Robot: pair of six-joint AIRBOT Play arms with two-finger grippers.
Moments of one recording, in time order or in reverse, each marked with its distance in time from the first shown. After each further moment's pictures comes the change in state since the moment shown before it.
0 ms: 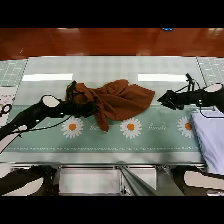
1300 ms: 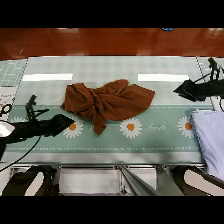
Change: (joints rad) left arm 0.357 0.583 -0.322 0.200 -0.285 -0.206; right arm -0.113 0.224 0.074 -0.191 0.092 0.116
